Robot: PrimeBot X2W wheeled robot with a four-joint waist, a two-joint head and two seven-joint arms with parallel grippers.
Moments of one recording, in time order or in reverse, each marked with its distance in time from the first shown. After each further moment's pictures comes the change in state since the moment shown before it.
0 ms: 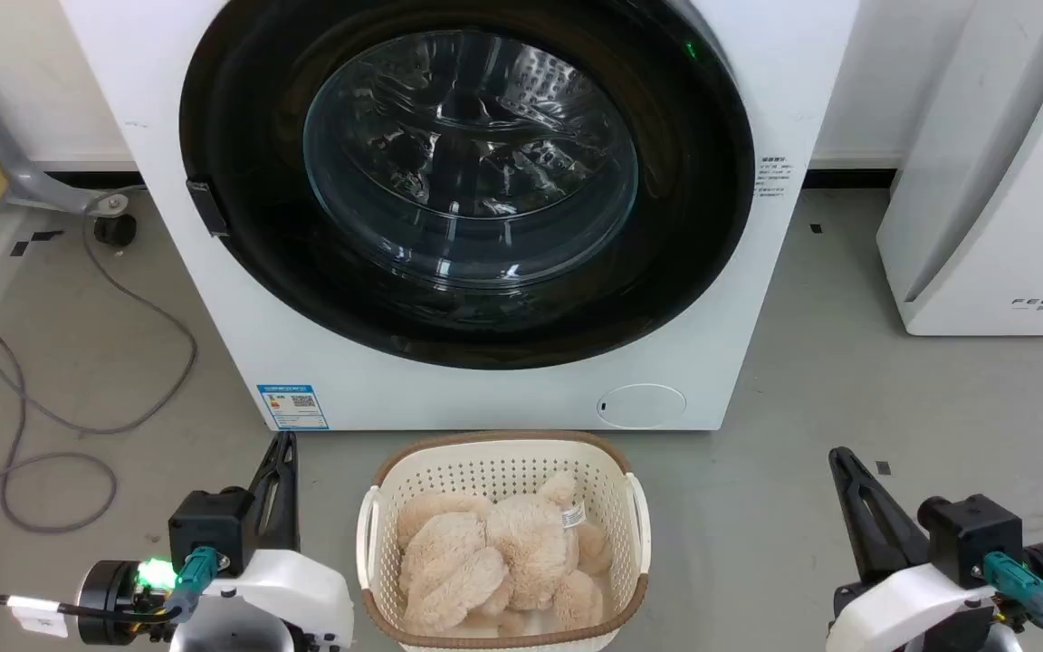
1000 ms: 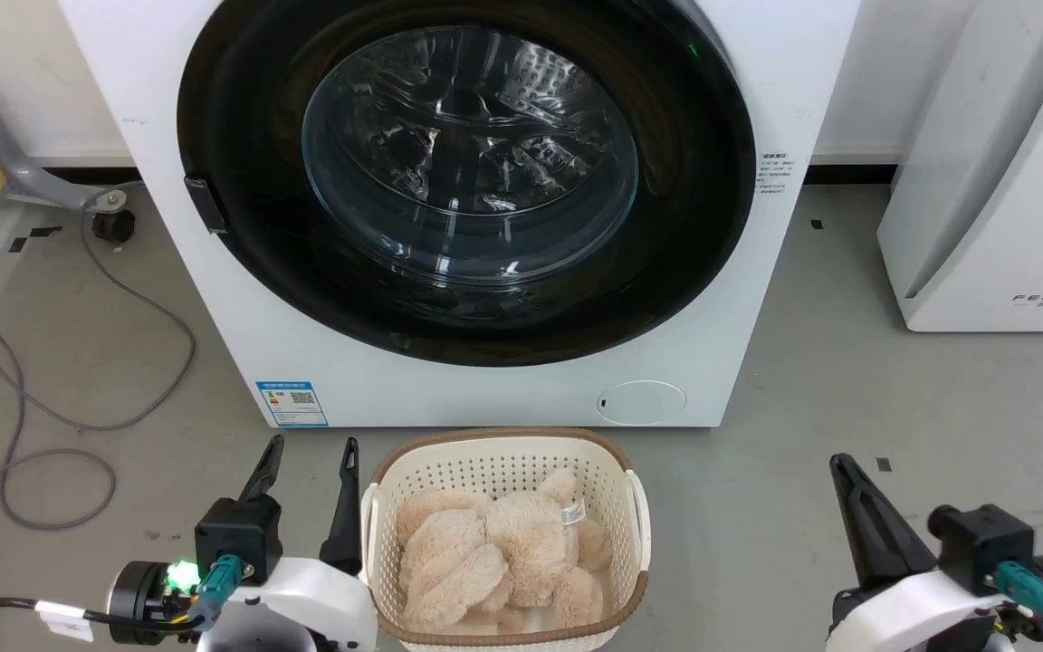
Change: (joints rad) left arm -0.004 0.000 -0.047 0.038 -0.030 0.003 -0.045; right arm 0.001 0.000 -0.002 0.042 0.060 0.000 -0.043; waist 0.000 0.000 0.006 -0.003
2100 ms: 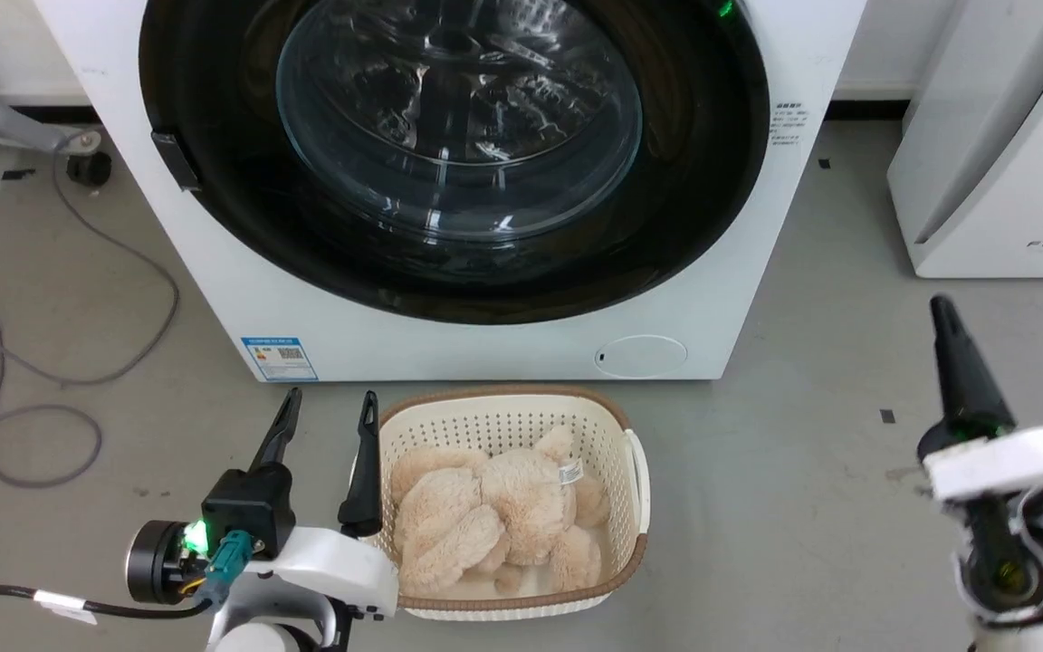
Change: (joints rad) left arm -0.067 0.000 -0.048 0.010 -0.043 0.025 -0.067; right arm -0.273 -0.095 -0.029 0.127 0.788 0.000 -0.013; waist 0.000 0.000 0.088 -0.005
